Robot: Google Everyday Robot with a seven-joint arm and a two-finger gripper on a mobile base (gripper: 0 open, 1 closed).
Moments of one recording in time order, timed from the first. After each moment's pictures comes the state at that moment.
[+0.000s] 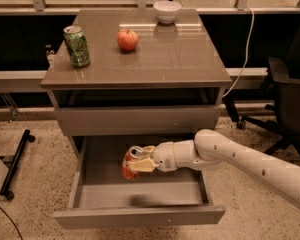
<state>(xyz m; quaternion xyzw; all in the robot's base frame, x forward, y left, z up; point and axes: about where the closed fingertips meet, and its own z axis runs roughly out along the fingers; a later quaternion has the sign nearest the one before) 0.539 0.038 0.586 -0.42 0.70 0.47 0.34</state>
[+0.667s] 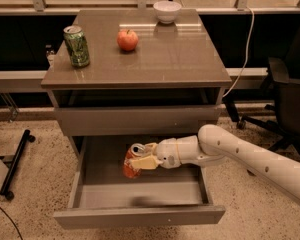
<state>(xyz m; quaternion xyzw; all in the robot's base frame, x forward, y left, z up) 0.536 0.033 0.605 -0.43 0.68 0.48 0.33</state>
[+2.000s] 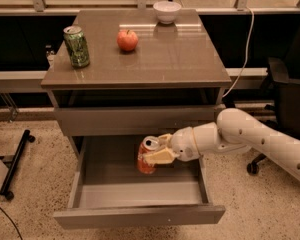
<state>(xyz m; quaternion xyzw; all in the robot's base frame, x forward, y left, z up) 0.515 -0.013 0.665 -0.47 0.70 0.44 0.32</state>
